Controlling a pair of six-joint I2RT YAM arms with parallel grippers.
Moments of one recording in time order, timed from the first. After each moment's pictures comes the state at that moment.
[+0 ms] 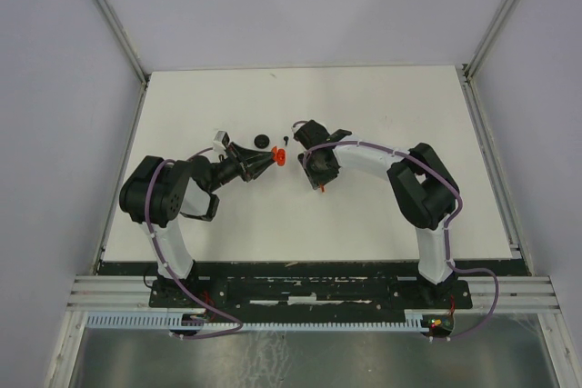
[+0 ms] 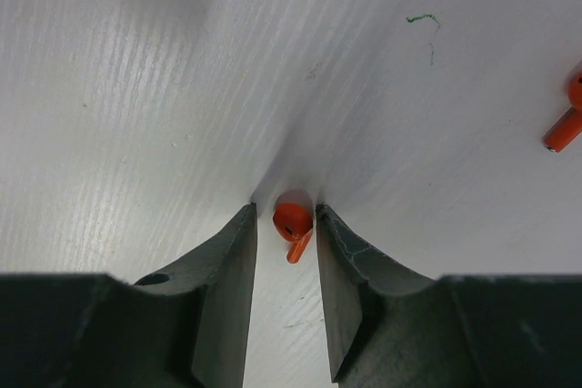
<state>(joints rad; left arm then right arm) -0.18 1.88 0.44 1.51 0.77 -1.69 0.71 2.01 1.41 -0.61 0.07 0.23</state>
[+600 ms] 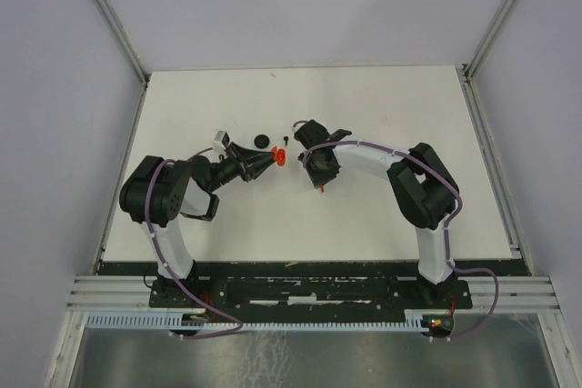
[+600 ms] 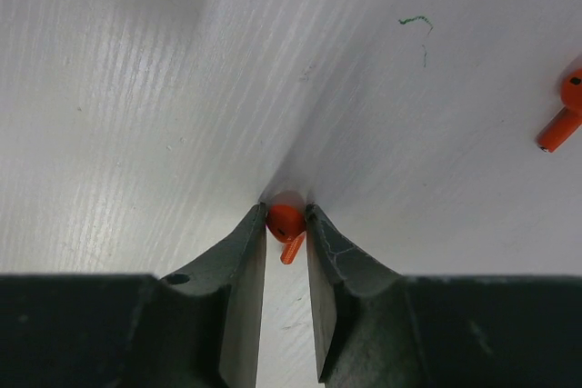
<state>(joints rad) -0.18 1.88 0.44 1.51 0.77 -1.69 0.70 2.02 1.42 -0.61 0.08 0.23</state>
